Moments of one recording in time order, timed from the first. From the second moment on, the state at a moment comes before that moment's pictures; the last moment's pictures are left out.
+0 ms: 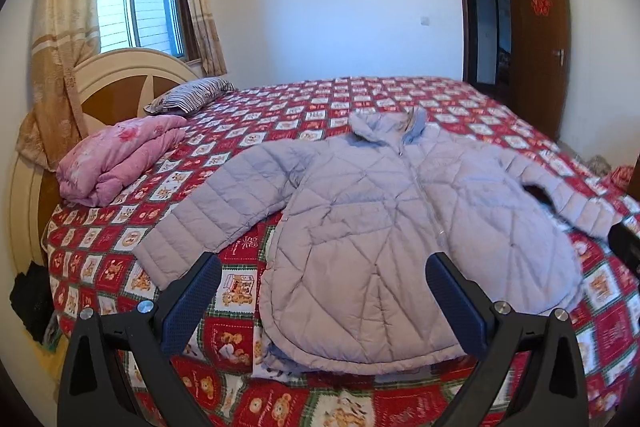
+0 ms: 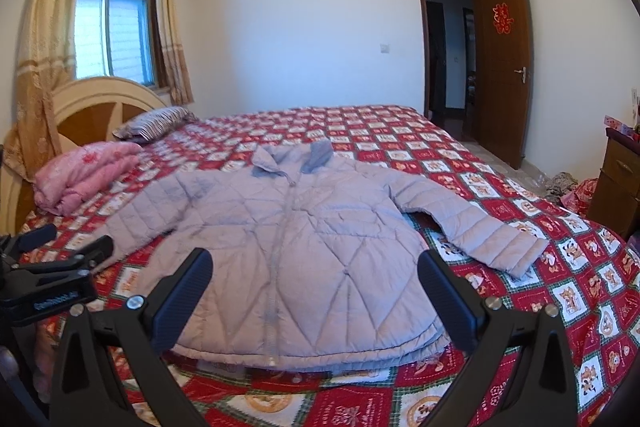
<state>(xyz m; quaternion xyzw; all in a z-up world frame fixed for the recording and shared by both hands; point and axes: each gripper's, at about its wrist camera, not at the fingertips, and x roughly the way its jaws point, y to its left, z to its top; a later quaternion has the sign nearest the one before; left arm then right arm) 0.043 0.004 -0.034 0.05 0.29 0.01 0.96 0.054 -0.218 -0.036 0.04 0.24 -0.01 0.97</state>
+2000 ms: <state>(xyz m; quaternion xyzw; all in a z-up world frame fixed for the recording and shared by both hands) 0.330 0.011 -0.167 0.10 0.39 0.04 0.91 0.221 -0.484 -0.141 0.13 0.38 -0.19 0.90</state>
